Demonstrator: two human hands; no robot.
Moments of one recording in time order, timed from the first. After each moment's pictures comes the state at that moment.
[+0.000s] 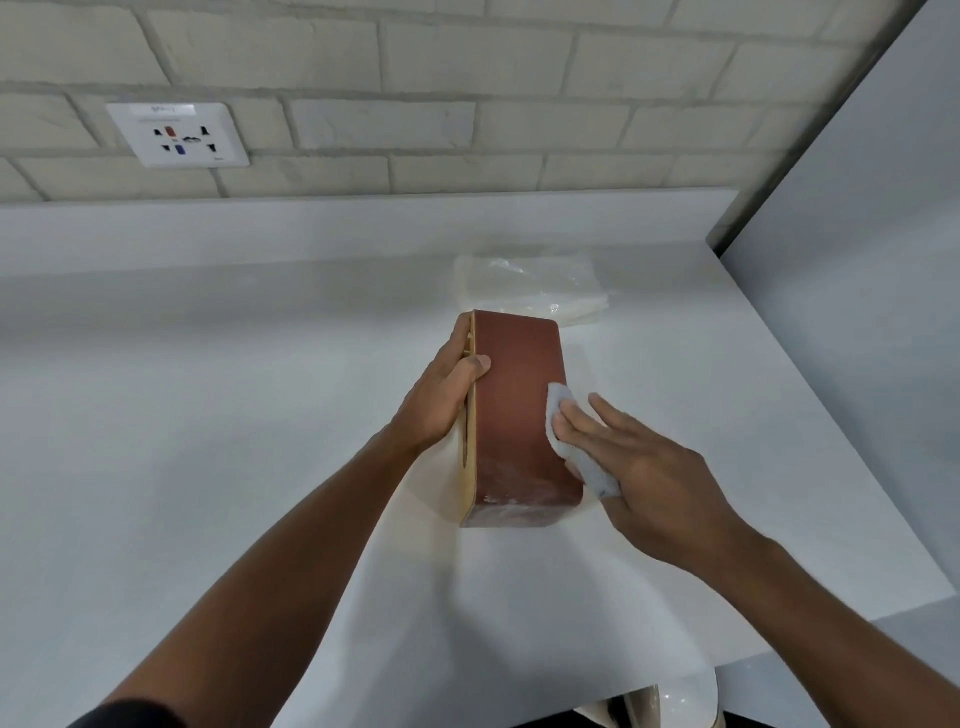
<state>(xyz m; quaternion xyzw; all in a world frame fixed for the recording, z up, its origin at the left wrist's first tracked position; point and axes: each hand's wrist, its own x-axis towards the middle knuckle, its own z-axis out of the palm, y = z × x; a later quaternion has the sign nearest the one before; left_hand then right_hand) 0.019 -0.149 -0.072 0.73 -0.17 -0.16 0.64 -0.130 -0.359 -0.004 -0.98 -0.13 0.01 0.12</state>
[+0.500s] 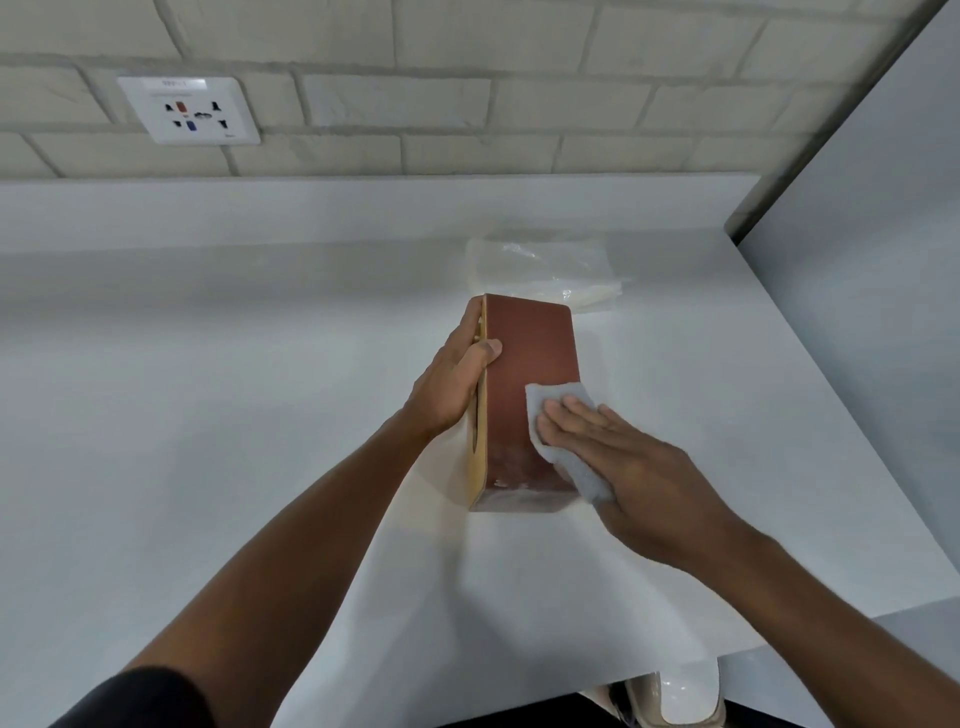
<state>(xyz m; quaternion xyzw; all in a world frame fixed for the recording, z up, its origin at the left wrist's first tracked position) 0.016 -0.147 -0.074 0.74 -0.16 -0.17 0.63 -0.128 -0.347 -0.019 -0.97 -0.22 -0.04 0.14</state>
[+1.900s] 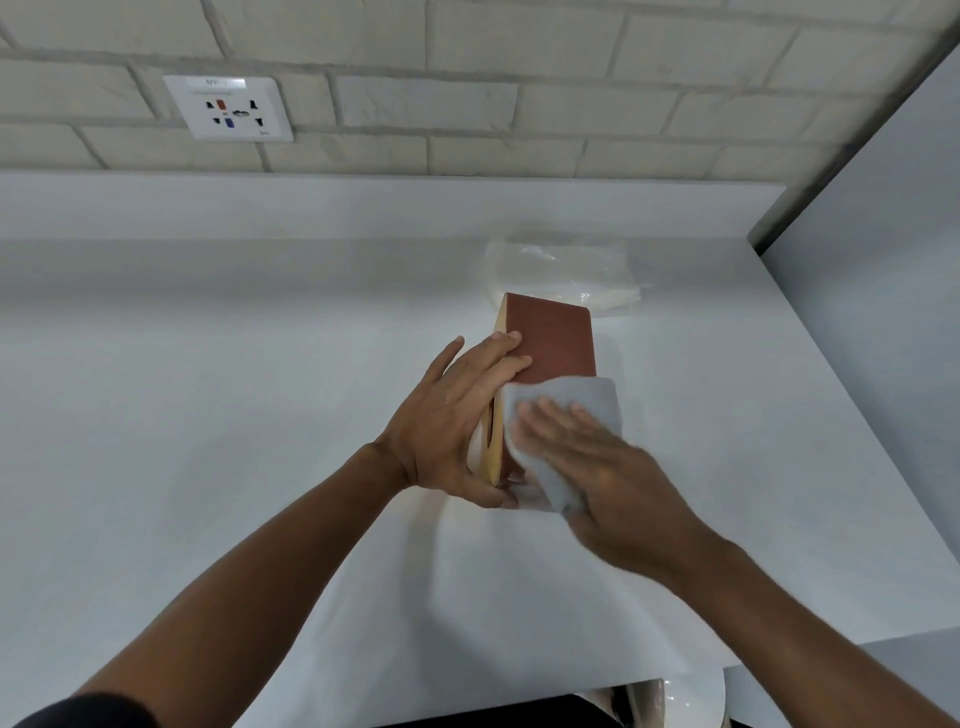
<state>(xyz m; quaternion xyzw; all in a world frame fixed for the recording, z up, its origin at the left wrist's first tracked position) -0.017 -0.105 -0.093 0.85 -0.44 0.11 0.27 -0.125 -0.317 -0.022 -0.95 -0.27 -0.04 0.16</state>
